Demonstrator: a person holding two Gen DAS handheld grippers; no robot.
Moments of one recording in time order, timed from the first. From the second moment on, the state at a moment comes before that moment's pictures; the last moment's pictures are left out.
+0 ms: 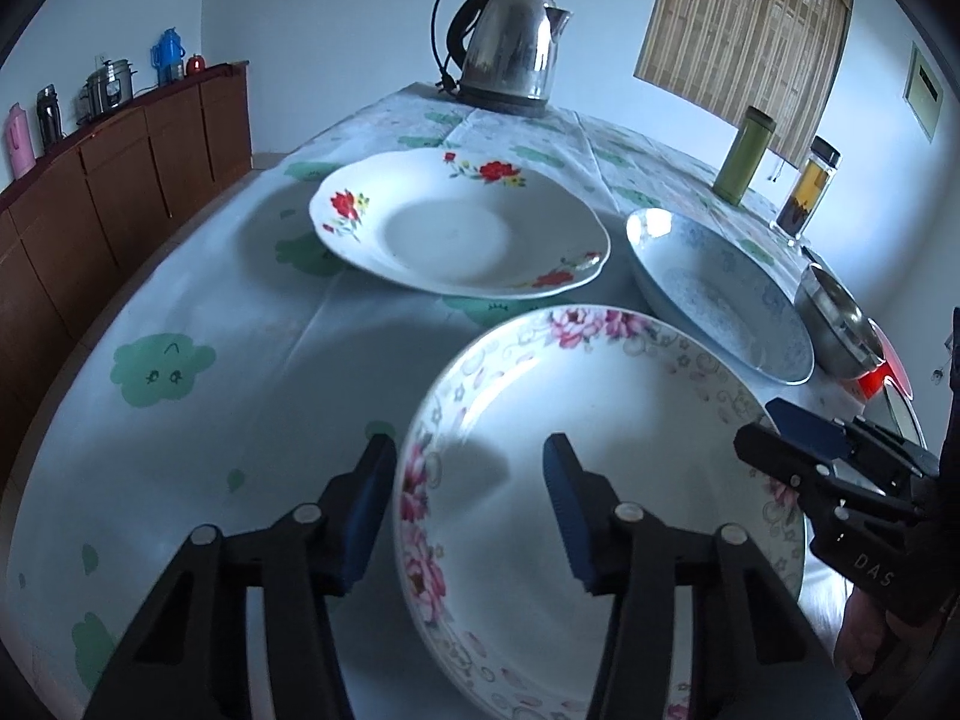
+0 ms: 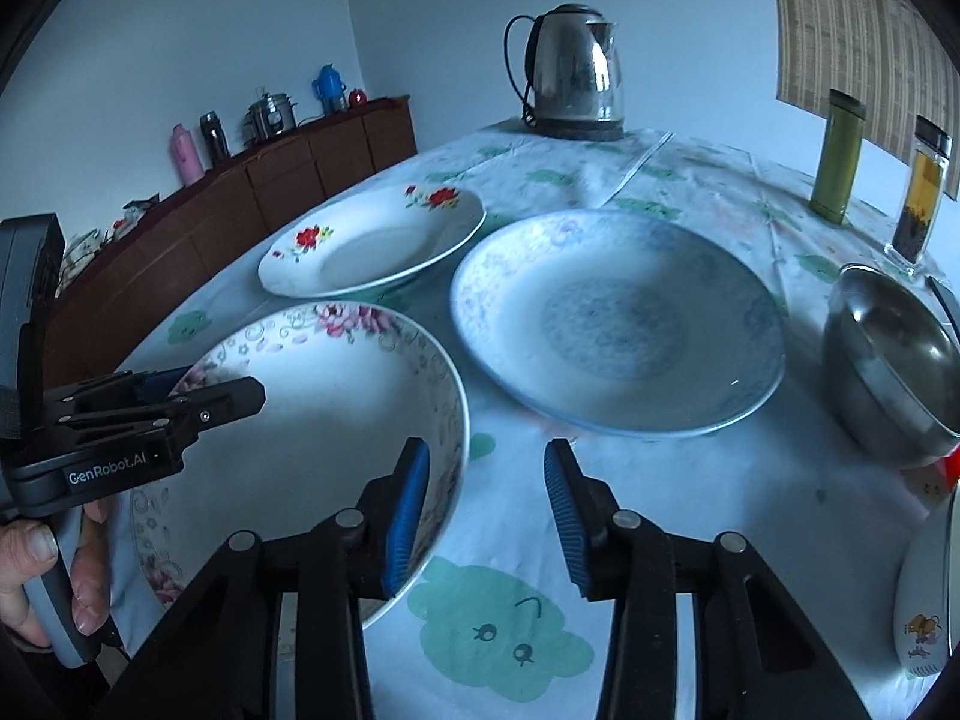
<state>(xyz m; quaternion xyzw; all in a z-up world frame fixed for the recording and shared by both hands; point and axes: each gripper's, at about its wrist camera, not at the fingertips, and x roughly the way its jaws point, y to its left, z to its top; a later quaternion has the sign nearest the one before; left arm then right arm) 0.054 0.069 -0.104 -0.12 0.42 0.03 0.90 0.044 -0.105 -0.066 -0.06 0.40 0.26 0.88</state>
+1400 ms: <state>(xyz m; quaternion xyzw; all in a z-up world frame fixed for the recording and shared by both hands) 0.054 0.075 -0.106 -0.13 0.41 0.03 0.90 0.047 -0.098 -0.072 -0.05 0.41 0.31 0.86</state>
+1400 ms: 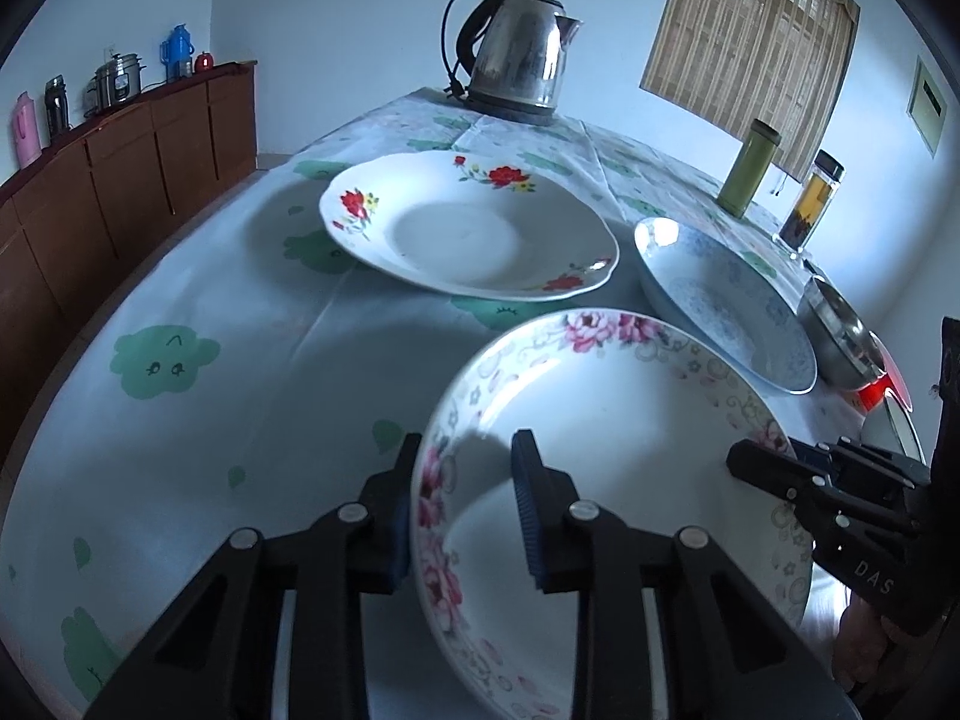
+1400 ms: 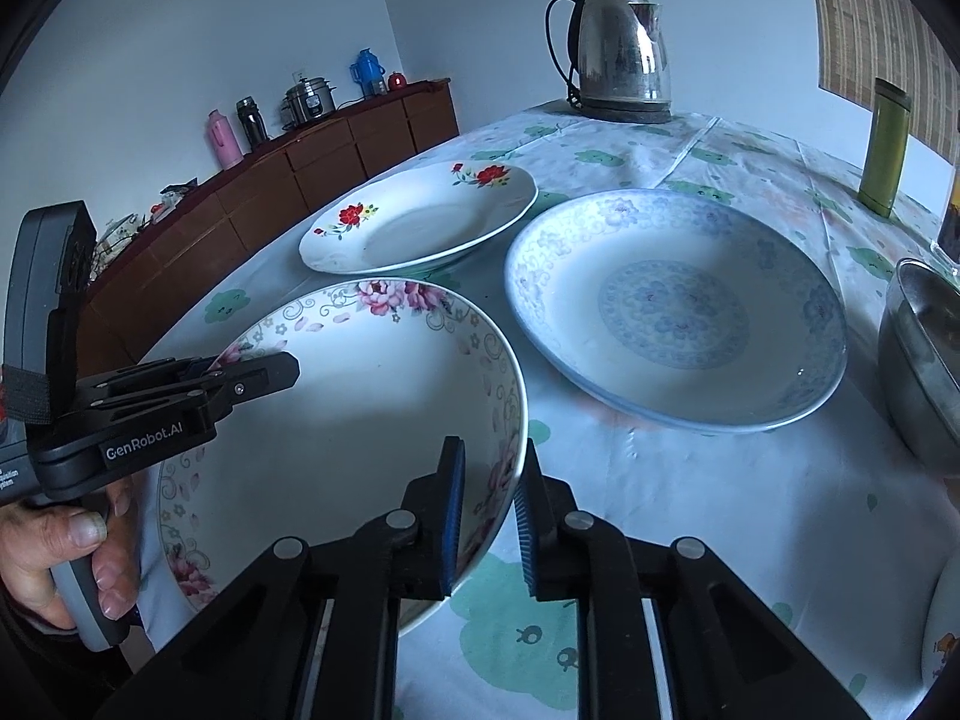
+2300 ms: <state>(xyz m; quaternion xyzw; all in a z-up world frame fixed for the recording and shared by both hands) 0.059 0.058 -0.085 -0.11 0.36 0.02 0.93 0.040 -0.116 -0.059 -0.02 0.37 0.28 0.88</state>
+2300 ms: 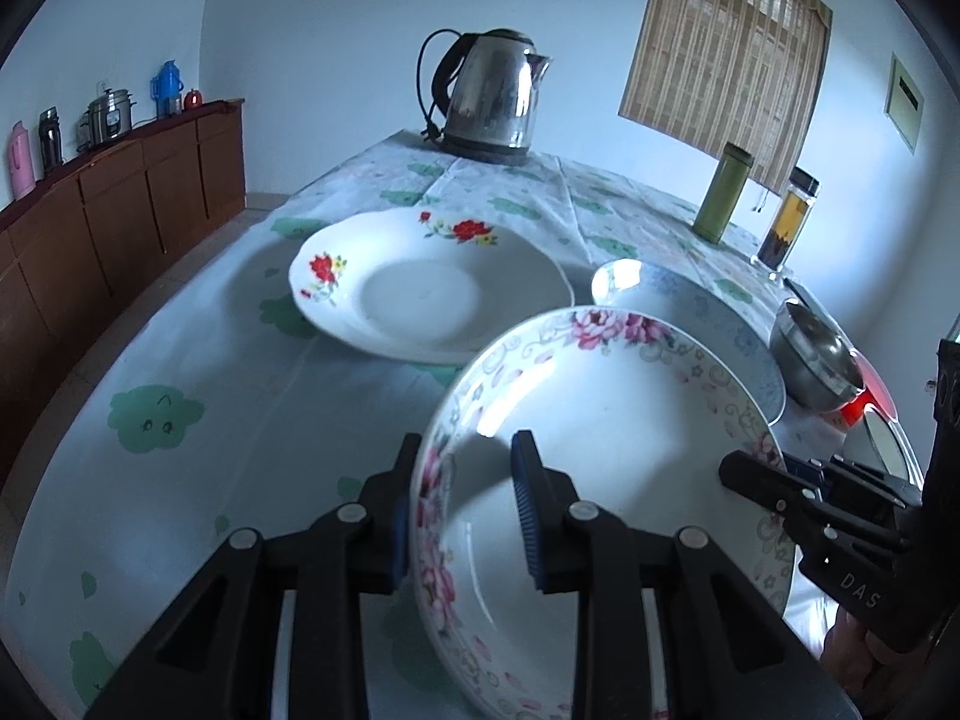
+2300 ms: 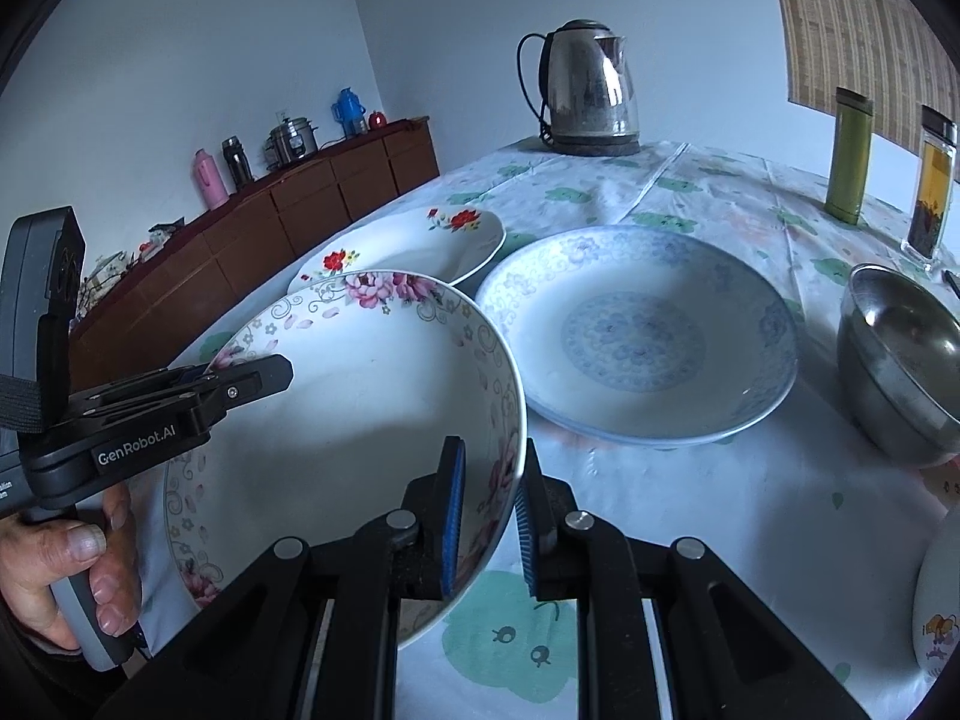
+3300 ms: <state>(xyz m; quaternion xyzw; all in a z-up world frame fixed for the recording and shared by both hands) 0.099 0.037 -0.069 -0.10 0.28 -0.02 0.95 0.056 -0.144 -0.046 0.01 0.32 0.24 0.92</state>
